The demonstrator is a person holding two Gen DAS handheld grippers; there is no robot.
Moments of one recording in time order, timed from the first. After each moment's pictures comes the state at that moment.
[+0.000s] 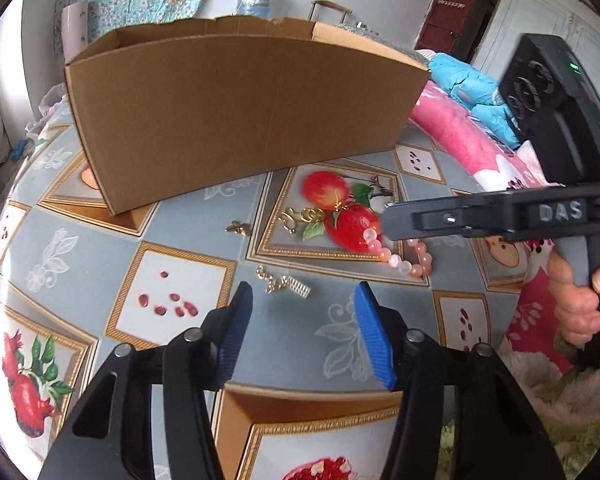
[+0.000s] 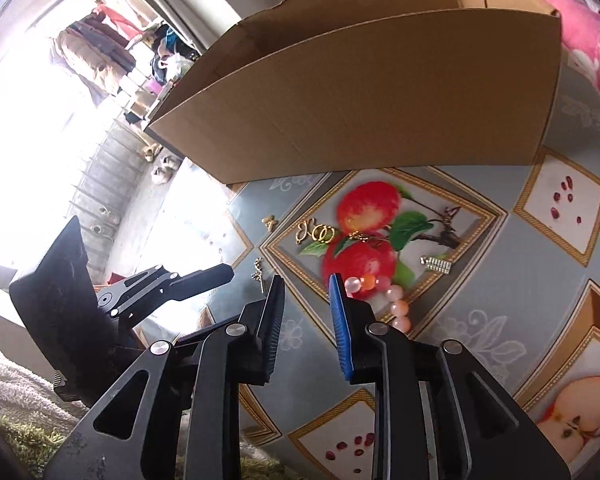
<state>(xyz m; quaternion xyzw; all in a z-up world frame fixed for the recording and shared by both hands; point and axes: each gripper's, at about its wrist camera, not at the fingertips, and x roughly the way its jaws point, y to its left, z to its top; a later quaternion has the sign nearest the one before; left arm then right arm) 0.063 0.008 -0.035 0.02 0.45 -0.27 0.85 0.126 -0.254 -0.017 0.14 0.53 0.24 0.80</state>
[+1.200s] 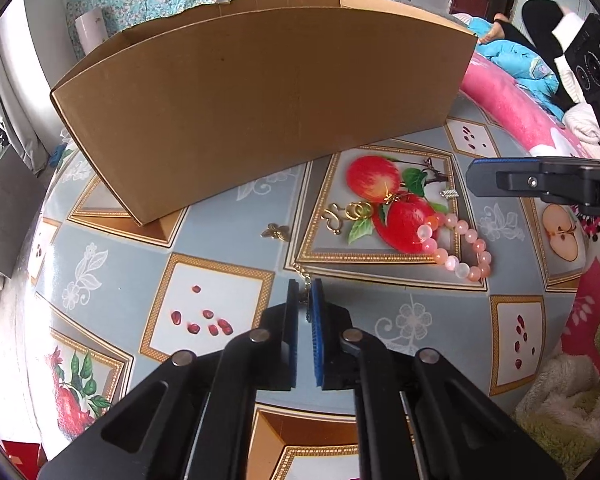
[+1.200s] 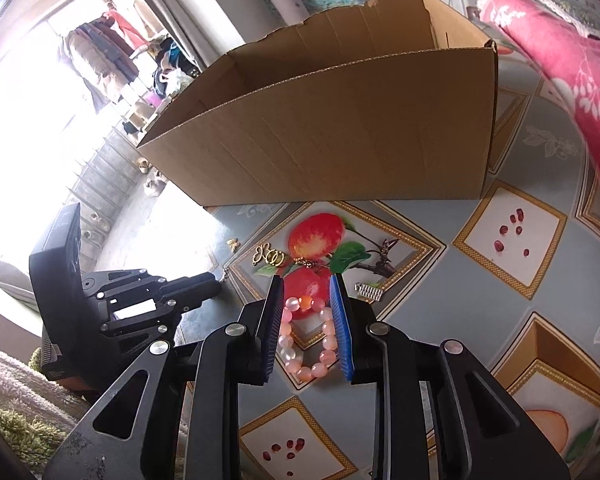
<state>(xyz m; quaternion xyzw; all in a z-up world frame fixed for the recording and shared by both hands) 0.078 -0.005 -0.039 0.10 0.48 -0.19 0.85 0.124 -0.290 -0.015 0.10 0.49 0.24 0.83</state>
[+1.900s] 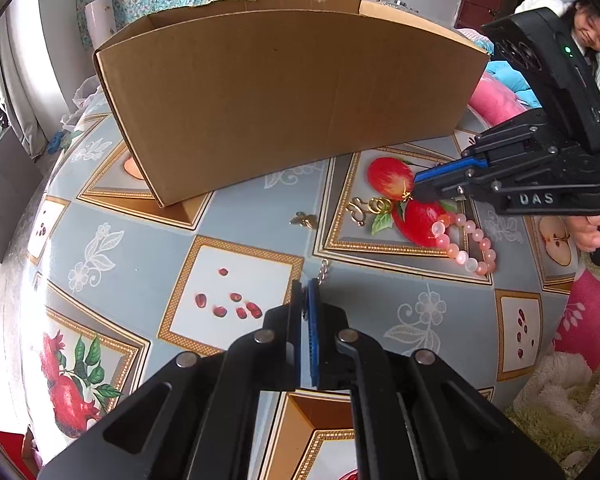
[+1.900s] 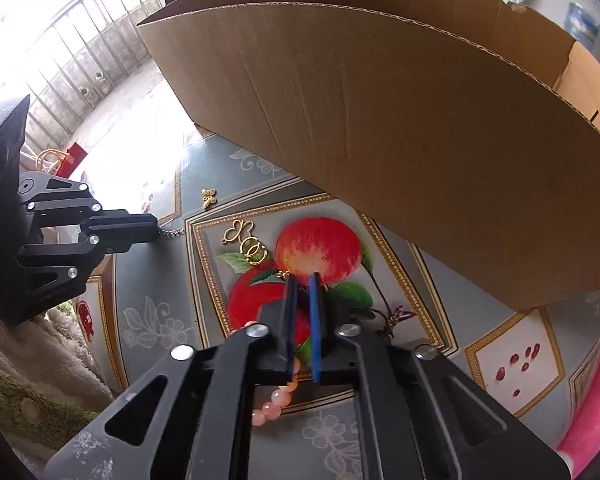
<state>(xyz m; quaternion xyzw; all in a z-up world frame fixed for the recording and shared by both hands) 0.077 0.022 -0.041 0.07 0.48 -0.20 0.85 0.181 -0.222 -0.037 -0.13 0.54 0.31 0.77</state>
